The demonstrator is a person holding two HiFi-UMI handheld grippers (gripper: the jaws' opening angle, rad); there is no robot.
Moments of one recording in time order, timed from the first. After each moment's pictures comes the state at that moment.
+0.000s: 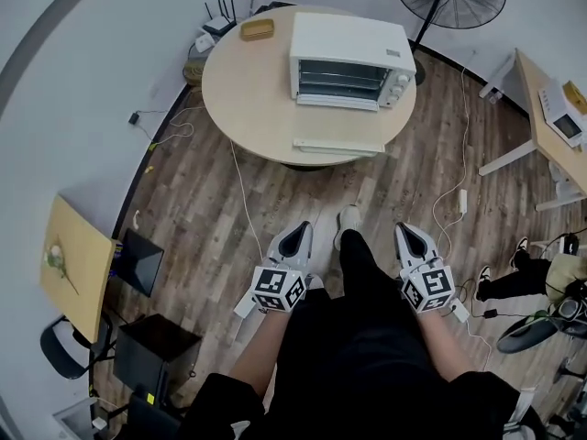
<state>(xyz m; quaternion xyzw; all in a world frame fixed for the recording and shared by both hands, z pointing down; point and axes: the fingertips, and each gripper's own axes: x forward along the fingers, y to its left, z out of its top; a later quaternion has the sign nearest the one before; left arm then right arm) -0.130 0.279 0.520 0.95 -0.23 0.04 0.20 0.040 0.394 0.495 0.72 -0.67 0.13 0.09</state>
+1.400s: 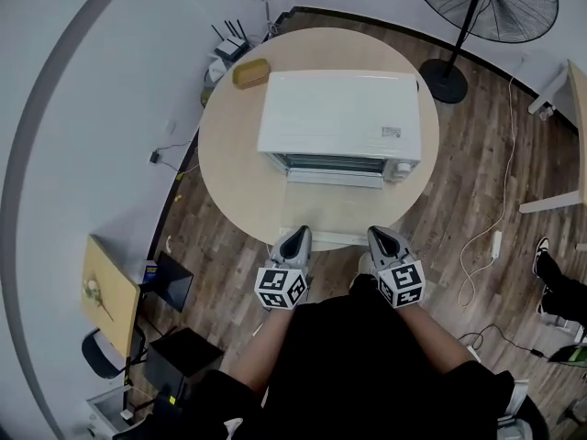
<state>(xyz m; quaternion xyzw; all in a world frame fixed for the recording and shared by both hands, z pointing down) 0.142 0.050 0.554 0.92 -0.31 0.15 0.18 0.276 0.127 0.575 0.64 -0.73 0.22 0.06</state>
